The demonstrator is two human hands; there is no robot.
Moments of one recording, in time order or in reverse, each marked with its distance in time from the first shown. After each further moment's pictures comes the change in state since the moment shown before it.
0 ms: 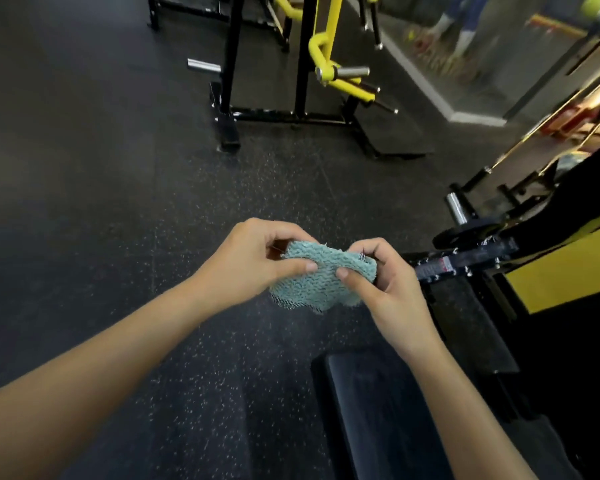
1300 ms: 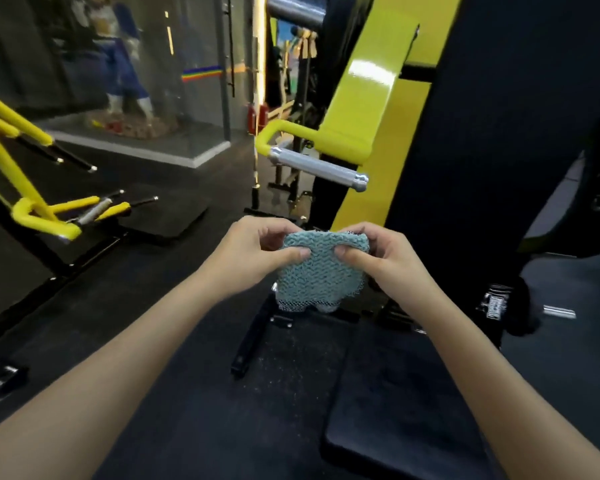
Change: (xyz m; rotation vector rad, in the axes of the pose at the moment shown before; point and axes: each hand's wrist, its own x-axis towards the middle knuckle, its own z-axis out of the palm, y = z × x) left_hand 0.240 0.198 -0.017 -0.013 -0.822 0.543; right_hand 0.043 -0.191 -0.077 -0.212 0.882 0.052
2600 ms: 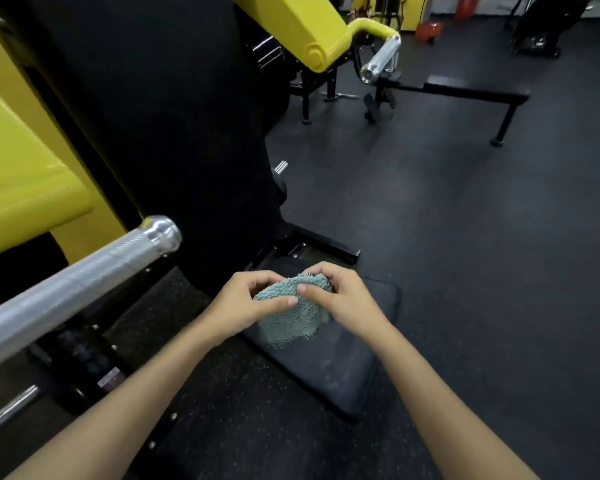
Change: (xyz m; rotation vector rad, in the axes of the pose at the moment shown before) left_hand 0.245 -0.169 0.160 -0.257 -1.306 0.190; right_hand 0.024 0.162 0.030 -0.163 1.237 0.559
